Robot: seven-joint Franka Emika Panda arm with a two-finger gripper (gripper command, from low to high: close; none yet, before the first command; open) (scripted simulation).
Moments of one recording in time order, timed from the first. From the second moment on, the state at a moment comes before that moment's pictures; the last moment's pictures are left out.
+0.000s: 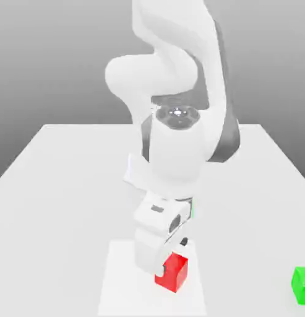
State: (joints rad) arm 0.20 0.28 -0.09 -2.64 0.10 2.91 -0.21
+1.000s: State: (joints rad) arm 0.51 0.40 0.09 -2.25 -0.08 2.65 0.01
